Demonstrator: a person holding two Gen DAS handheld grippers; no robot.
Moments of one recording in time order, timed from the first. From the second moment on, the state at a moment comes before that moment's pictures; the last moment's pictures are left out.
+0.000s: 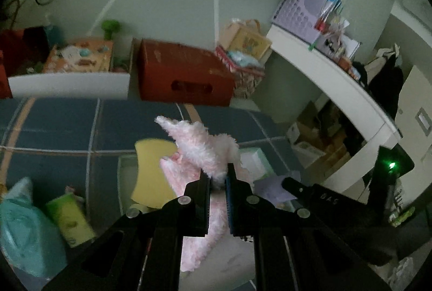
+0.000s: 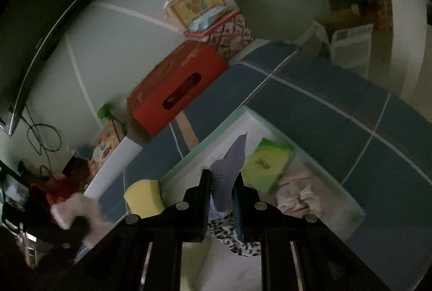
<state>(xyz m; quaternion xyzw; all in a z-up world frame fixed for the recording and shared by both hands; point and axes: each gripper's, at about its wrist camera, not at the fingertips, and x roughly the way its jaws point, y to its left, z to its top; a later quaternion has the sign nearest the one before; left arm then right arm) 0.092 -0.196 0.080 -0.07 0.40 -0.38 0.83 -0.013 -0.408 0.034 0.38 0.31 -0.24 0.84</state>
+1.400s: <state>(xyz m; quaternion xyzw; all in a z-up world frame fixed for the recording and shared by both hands) 0.134 -0.077 0.107 0.01 0.43 -0.14 0.89 -0.007 -0.373 0.076 0.19 0.40 -0.33 0.83</state>
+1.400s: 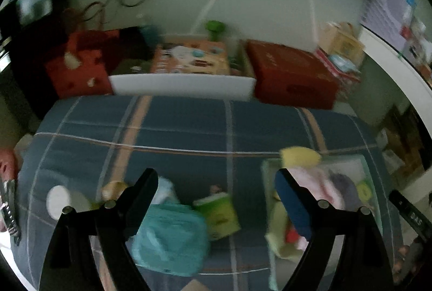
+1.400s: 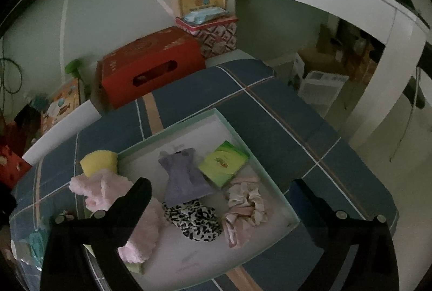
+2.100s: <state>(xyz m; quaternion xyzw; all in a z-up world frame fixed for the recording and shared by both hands) 0.150 0.048 0.107 -0.06 0.43 -0.02 0.90 0.065 -0.253 0.071 0.10 0.44 -0.20 0.87</state>
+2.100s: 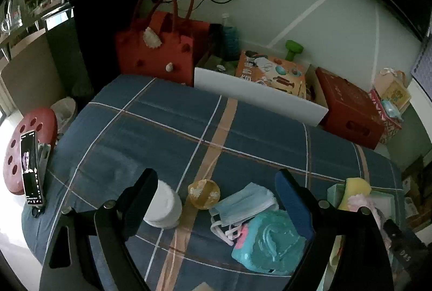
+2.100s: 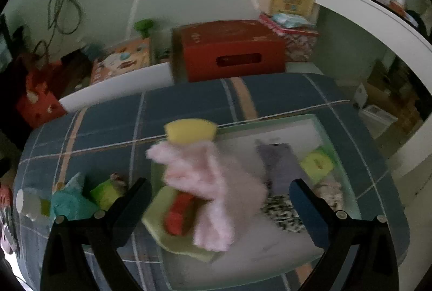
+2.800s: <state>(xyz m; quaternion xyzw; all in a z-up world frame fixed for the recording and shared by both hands) 0.161 0.065 0.086 -0.08 0.47 -0.04 0.88 0.101 -0.186 0.032 0.08 0.48 -0.10 0.86</state>
